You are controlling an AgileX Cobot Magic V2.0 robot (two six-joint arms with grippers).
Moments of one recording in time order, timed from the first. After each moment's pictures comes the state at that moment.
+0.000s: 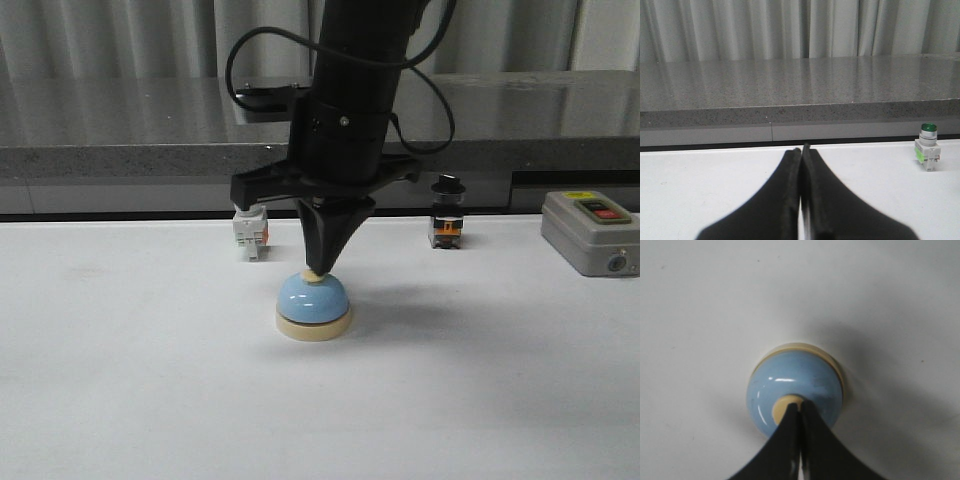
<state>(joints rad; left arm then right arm) -0.03 -0.01 0.00 -0.09 0.06 0.08 0.59 2.07 -1.68 0.06 0.95 0.01</state>
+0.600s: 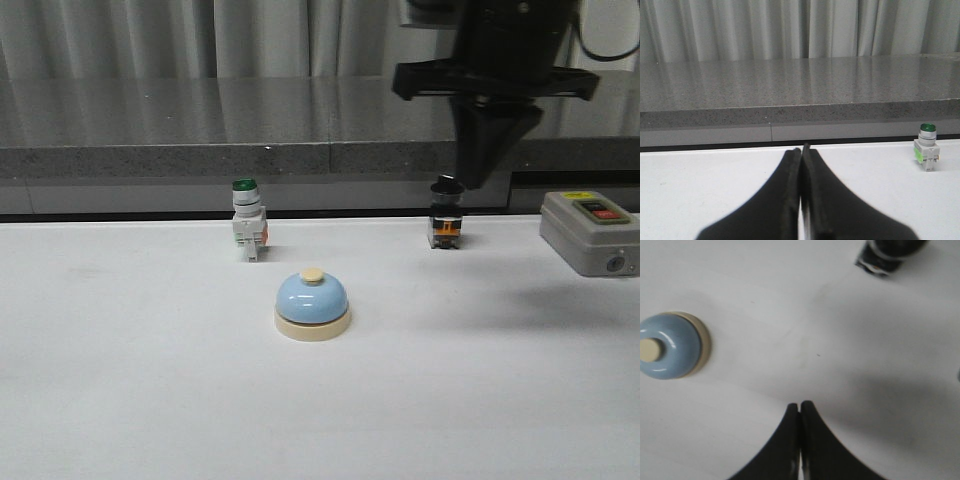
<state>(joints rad) -0.03 -0.01 0.00 -0.09 0.06 0.08 0.32 1.82 -1.50 0.06 1.01 0.01</state>
